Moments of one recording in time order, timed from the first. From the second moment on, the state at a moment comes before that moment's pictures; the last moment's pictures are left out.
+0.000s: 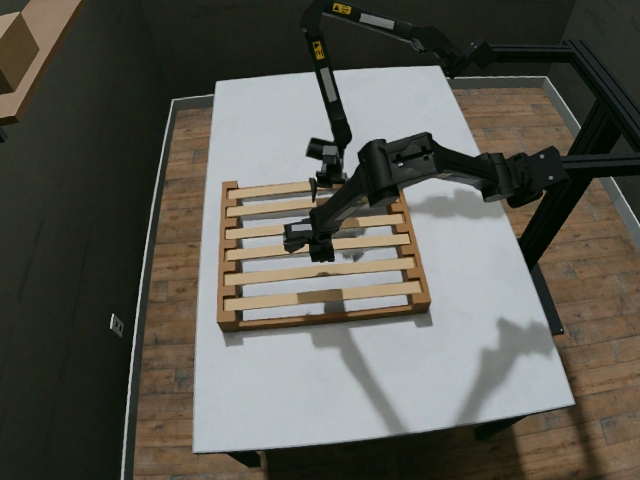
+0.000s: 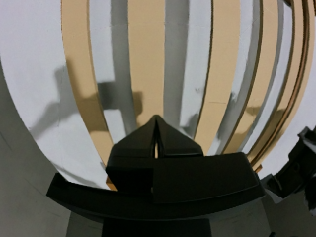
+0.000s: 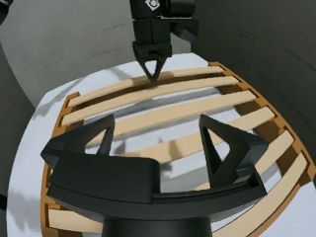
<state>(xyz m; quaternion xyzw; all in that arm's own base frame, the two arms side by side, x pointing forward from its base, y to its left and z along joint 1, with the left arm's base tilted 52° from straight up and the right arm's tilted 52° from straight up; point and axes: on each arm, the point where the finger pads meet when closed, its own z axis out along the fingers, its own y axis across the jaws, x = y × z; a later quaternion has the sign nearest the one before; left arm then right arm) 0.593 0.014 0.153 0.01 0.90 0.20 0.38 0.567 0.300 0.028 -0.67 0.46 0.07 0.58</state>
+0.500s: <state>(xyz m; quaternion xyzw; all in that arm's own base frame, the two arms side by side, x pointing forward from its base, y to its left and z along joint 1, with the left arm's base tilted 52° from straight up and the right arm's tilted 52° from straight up) 0.608 -0.053 0.112 0.02 0.90 0.20 0.37 0.572 0.301 0.039 -0.67 0.45 0.06 0.59</state>
